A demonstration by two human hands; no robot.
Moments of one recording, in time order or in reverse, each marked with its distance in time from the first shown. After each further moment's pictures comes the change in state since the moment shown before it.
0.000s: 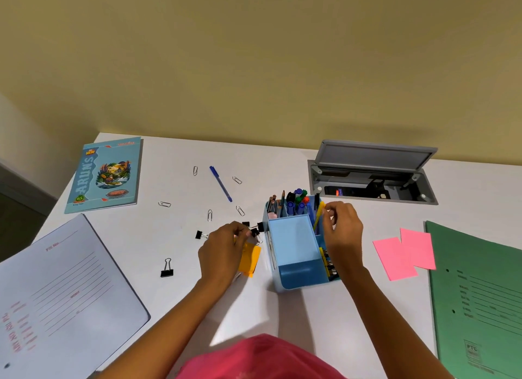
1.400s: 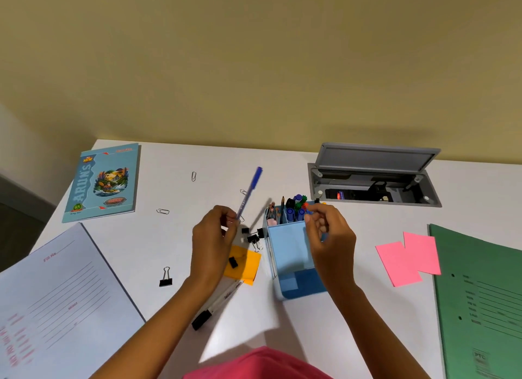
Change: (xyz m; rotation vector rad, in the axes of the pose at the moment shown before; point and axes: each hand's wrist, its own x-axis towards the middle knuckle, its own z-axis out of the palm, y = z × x) left_hand 0.022 0.005 -0.021 -0.278 0.174 0.230; right_hand -0.010 -0.056 -0.006 0.164 0.095 -0.128
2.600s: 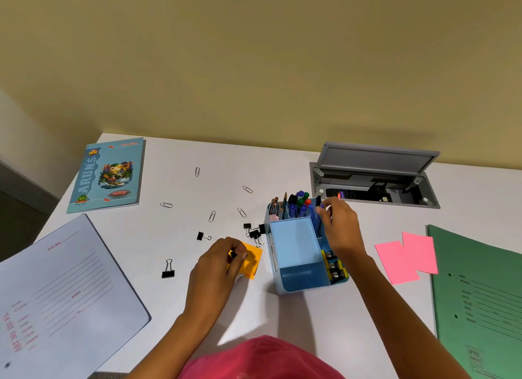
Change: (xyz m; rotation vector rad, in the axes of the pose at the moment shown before) left_hand -0.064 -0.008 -0.016 0.141 -0.209 -0.055; right_hand 0.029 0.060 0.006 -0.315 -0.352 0.336
